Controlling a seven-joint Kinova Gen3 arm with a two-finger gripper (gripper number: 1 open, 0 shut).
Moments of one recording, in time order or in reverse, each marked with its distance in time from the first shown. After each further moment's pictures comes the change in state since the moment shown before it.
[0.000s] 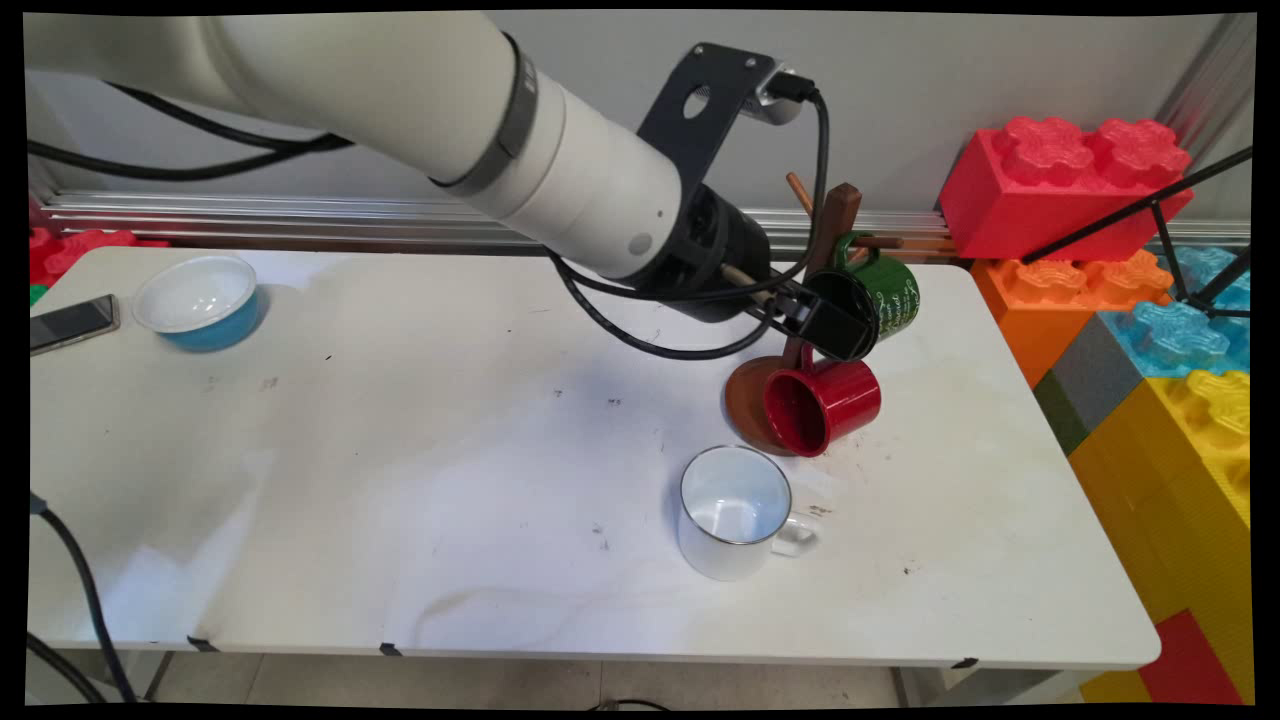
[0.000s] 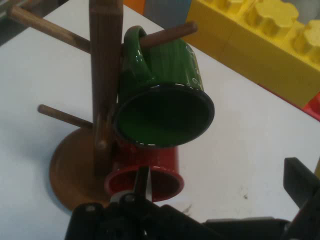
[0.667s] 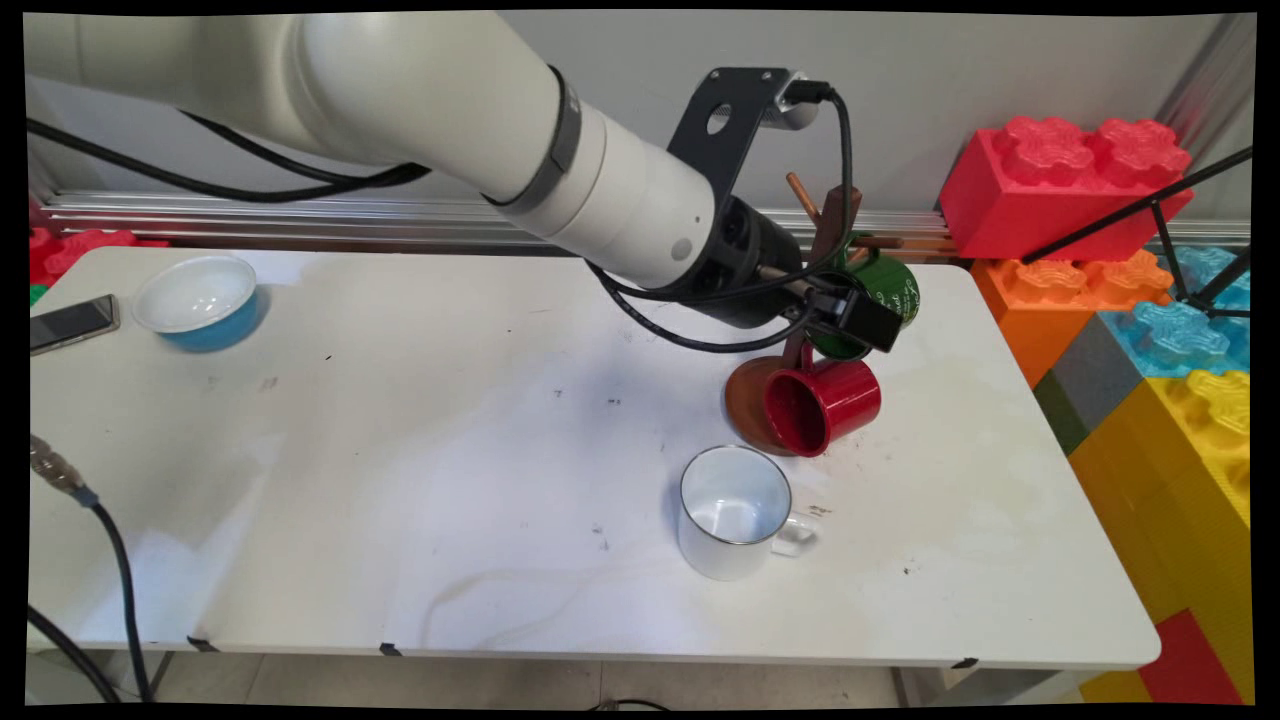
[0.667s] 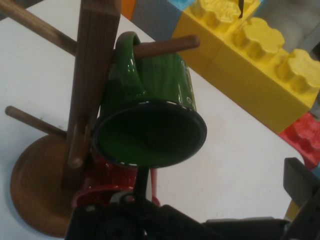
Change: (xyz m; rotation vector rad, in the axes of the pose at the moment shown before) arm 0.002 -0.005 0.029 -0.056 0.034 -0.123
